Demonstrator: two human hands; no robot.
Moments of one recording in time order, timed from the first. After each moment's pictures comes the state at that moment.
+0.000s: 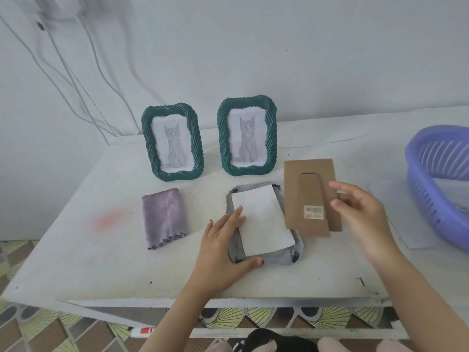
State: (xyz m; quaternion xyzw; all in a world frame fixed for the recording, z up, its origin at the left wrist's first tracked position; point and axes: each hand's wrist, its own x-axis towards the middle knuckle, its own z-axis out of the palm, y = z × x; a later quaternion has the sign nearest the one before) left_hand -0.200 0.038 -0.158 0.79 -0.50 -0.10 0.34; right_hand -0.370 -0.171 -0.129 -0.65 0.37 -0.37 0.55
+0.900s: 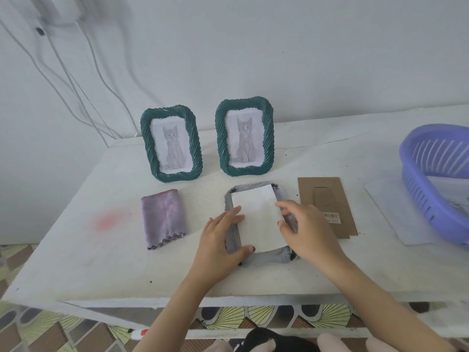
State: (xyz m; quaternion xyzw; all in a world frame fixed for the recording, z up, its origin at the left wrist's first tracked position) left_hand -0.196 0.032 -0.154 0.79 -0.46 -0.13 0.37; right_hand -0.333 -0.119 -0.143 -0.88 0.30 -0.22 0.30
